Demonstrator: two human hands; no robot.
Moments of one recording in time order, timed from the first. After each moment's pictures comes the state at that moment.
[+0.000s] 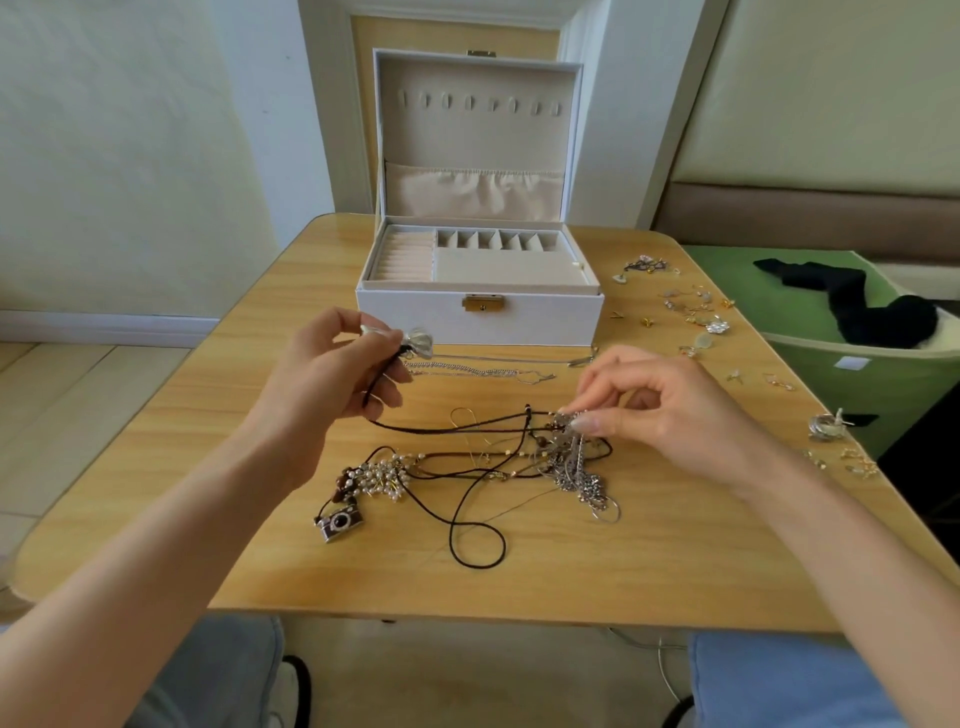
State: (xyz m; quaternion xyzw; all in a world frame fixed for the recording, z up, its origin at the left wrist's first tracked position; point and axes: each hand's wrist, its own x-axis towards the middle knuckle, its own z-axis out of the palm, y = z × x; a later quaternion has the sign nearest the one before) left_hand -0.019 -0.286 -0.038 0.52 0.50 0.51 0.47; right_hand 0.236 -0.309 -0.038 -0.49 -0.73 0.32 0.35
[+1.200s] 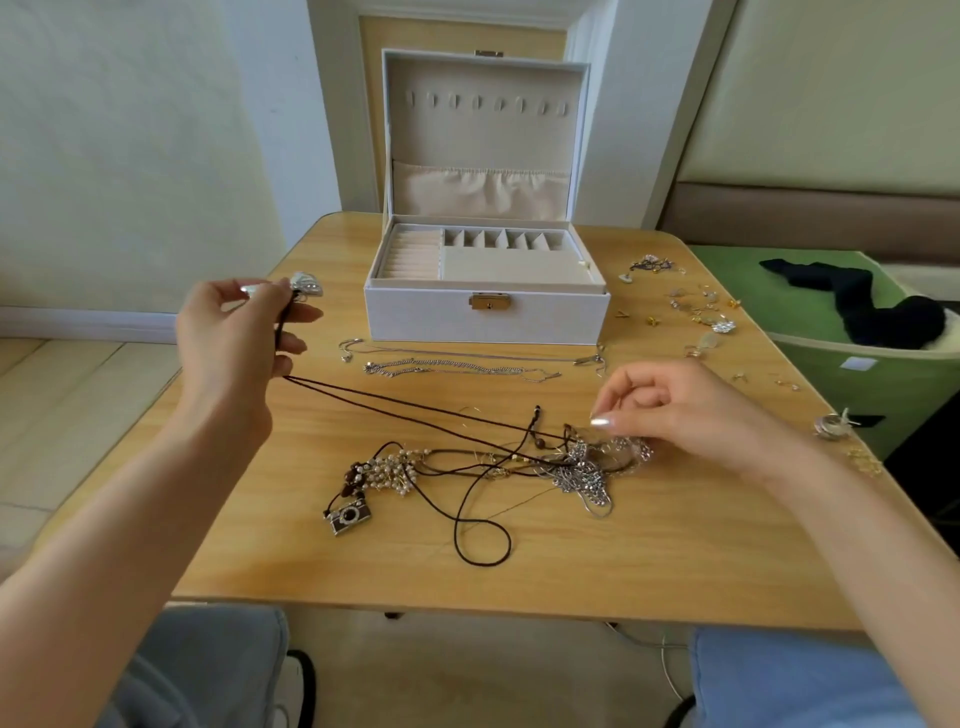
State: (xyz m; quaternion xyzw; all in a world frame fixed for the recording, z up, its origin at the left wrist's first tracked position) left_hand -0.053 -0.268 -0.029 0.38 0.58 0.64 0.34; right_hand 0.244 -0.307 -0.037 -0.58 -0.67 0.38 0.26
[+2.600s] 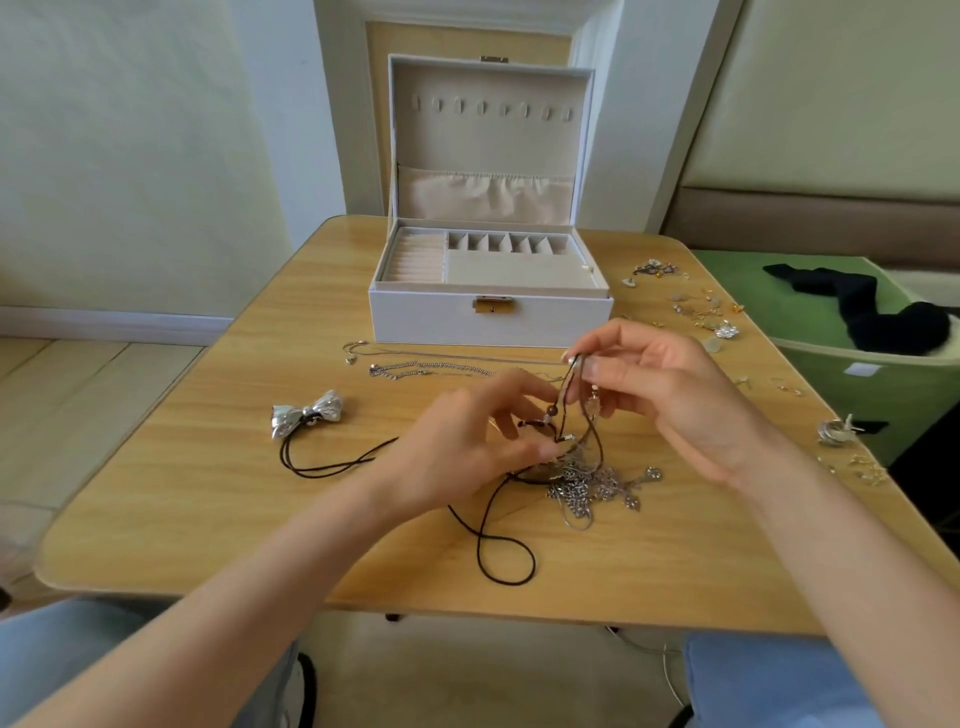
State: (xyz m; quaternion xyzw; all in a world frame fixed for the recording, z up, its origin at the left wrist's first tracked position) left_hand 0.033 -0.299 -0.060 0.81 0.40 0.29 0.32; right_hand 0.220 -0.305 -0.028 -0.44 -0.62 0.48 0.44
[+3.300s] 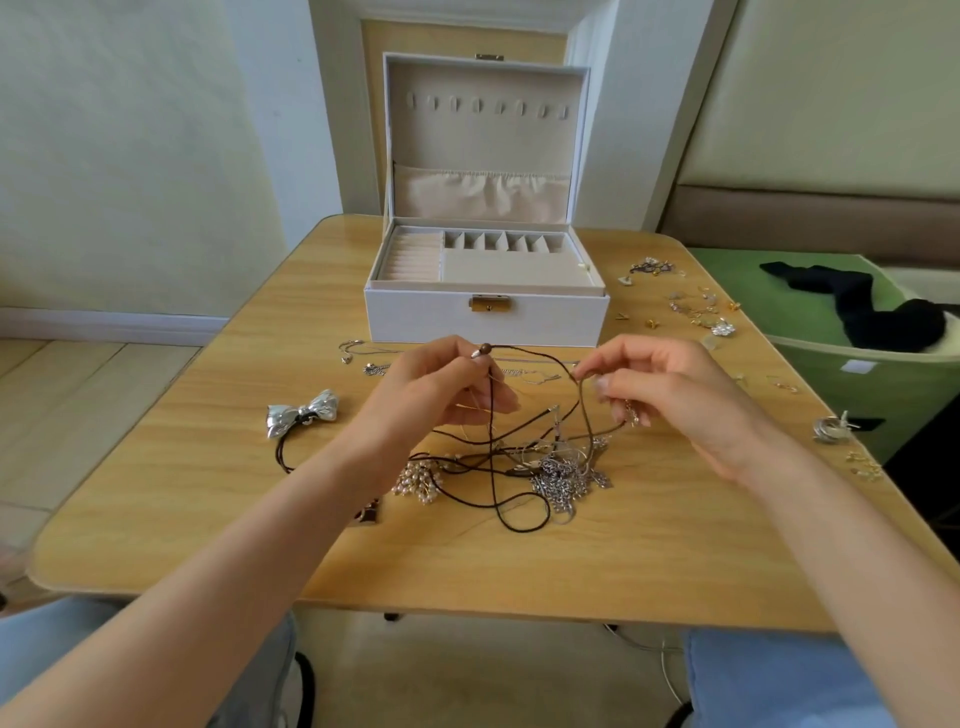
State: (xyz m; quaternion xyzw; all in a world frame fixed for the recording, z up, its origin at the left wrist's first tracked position) left_hand 0.021 -0.291 -0.047 0.59 0.42 0.42 0.55; right_hand 0.232 -0.302 -0.032 -0.55 -0.63 0.40 0.38
